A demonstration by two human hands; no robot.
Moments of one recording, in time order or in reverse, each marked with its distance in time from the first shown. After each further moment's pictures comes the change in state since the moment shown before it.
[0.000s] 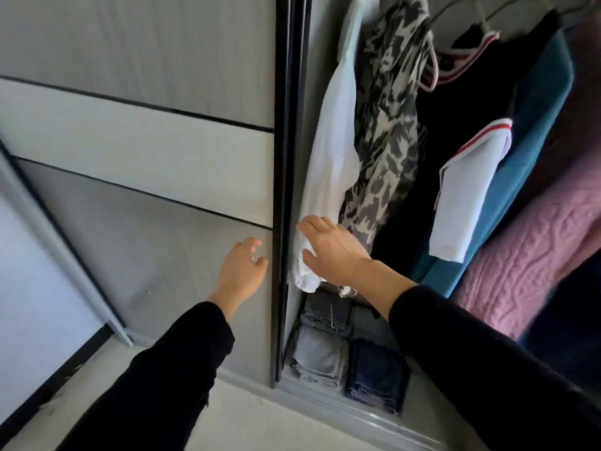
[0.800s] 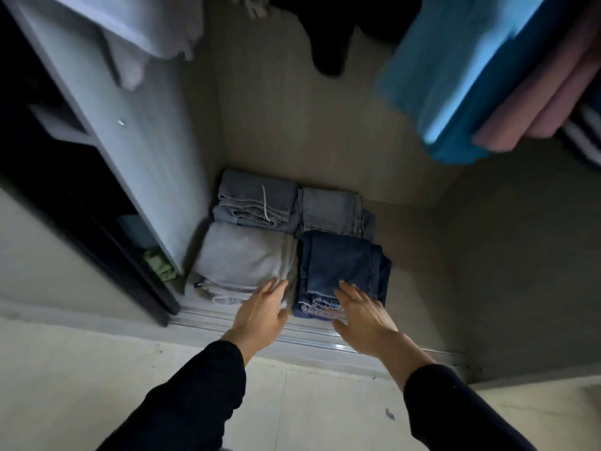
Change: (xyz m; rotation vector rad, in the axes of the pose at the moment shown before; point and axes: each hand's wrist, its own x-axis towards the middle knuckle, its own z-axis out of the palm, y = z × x) left_hand -0.097 -0.263 0.614 0.273 -0.602 0.249; right_hand -0.258 0.250 0.645 0.204 -0.504 0.572
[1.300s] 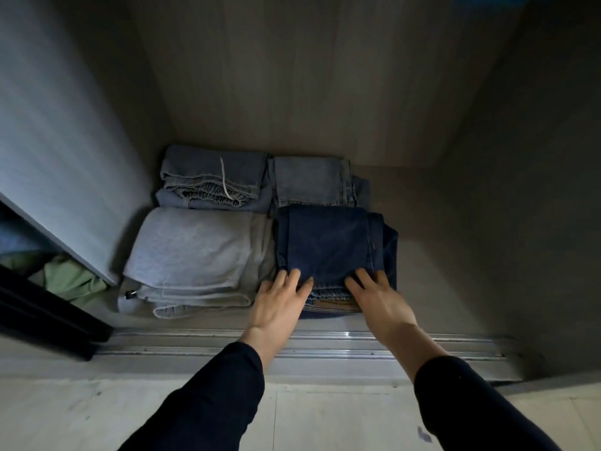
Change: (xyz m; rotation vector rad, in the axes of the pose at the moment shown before) left_hand 0.106 -0.007 0.147 0.595 0.035 0.265; right_hand 0.090 0.095 0.123 -0.185 0.205 0.101
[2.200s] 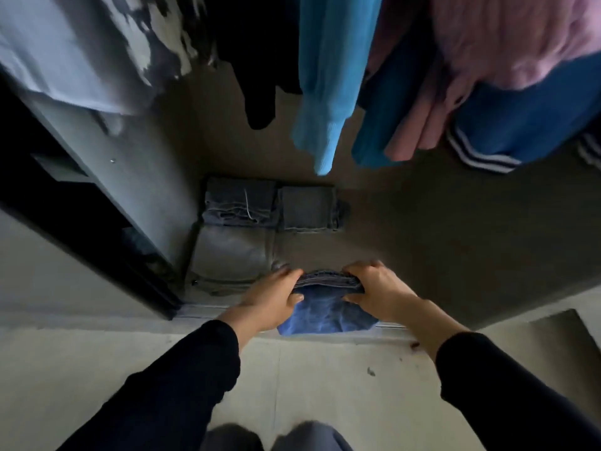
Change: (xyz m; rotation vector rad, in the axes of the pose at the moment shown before) left_hand -0.115 0.008 -0.253 -0.466 -0.140 -0.047; right_hand -0.132 0.006 -0.246 0.359 -0.010 -0.152
